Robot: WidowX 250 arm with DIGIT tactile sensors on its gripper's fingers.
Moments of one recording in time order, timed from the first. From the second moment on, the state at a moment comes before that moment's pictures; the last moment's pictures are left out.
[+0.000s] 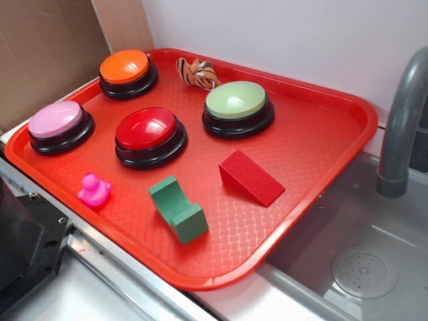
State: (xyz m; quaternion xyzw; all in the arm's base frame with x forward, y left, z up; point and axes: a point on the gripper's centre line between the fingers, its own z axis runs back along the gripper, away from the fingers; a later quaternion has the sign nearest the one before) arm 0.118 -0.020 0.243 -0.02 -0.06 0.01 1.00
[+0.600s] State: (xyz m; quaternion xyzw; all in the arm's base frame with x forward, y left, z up) arm 0.151 -0.038 0.231 -0.01 -0.05 -0.12 0.99
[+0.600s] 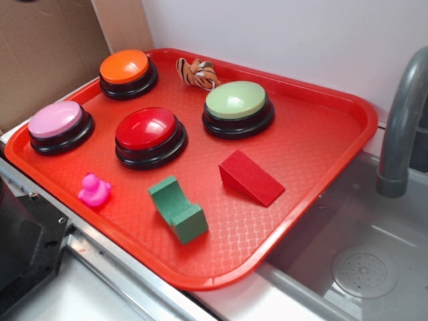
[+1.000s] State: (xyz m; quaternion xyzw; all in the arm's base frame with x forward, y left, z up) arm 0.234 -0.087 0.185 0.01 0.00 -0.36 0.93
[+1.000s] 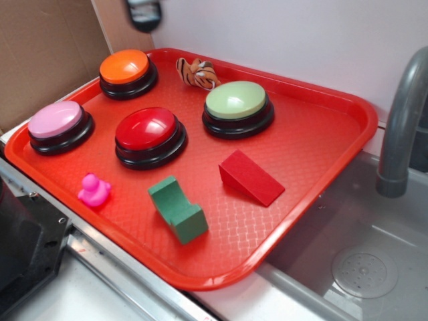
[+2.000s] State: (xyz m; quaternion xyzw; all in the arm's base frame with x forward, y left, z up) arm 0.222 -0.128 0.078 0.00 0.05 -0.72 0.69
